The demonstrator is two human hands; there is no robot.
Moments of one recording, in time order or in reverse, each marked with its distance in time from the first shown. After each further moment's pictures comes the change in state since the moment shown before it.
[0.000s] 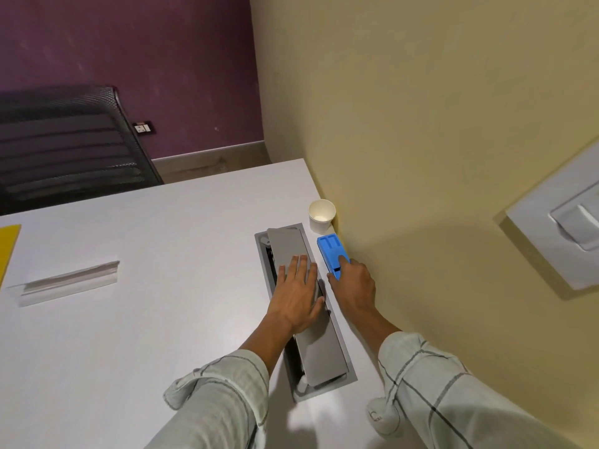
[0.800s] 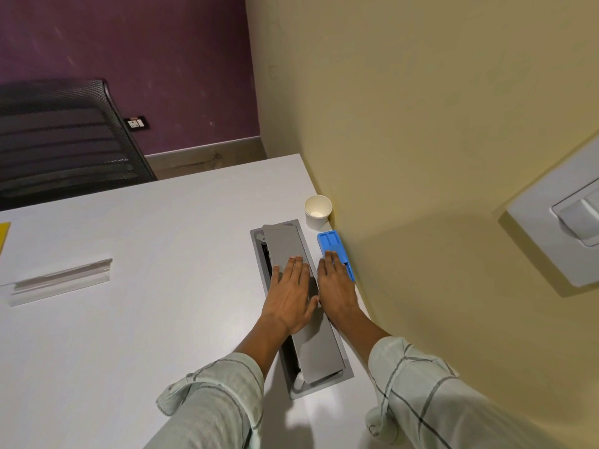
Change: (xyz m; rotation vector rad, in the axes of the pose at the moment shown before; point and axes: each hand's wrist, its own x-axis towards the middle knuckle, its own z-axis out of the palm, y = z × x) left_hand -0.006 0.000 0.006 -0.002 -0.027 -0.010; right_hand -0.005 -0.005 0.038 -0.368 -0.148 -0.291
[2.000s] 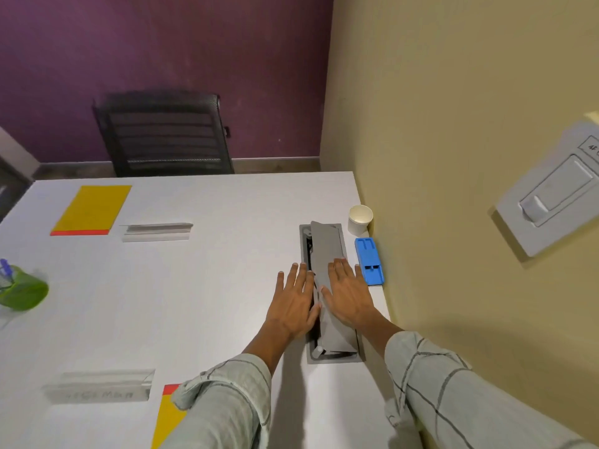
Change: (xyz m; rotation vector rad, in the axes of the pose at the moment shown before) left_hand -0.120 0.005 -0.025 0.026 0.089 -0.209; right_hand -0.073 -0.027 -0.052 0.005 0.086 -0.293
